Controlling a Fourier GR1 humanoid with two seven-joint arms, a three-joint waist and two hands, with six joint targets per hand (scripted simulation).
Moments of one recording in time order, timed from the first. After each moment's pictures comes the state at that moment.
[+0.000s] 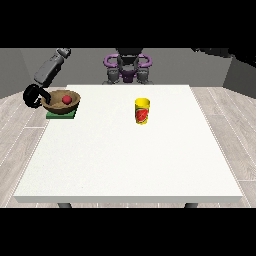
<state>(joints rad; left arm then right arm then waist) -0.56 0.81 0.66 -1.18 0.53 -0.38 -0.01 -0.63 -0.72 -0.45 -0.51 -0.22 0.20 -0.24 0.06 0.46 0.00</state>
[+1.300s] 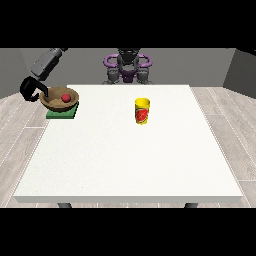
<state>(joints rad) -0.46 0.82 0.66 -1.19 0.60 -0.40 0.04 -0.66 -0.76 -0.42 -0.34 -0.18 0.23 -0.15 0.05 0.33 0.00</state>
